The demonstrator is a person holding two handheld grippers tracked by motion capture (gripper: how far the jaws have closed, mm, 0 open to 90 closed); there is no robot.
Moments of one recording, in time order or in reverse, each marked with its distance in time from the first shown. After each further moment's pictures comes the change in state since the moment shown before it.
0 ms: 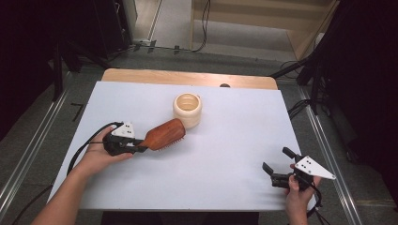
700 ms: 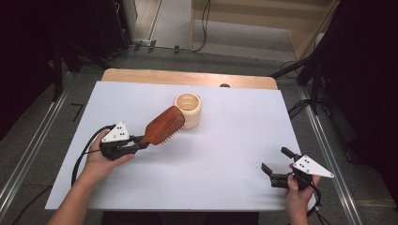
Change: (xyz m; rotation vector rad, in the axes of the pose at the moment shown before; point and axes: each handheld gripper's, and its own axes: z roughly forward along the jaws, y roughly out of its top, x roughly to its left) left arm -0.026 0.002 -0.016 -0.229 0.110 -0.056; right arm 0.003 0.005 0.001 0.029 0.019 -0.021
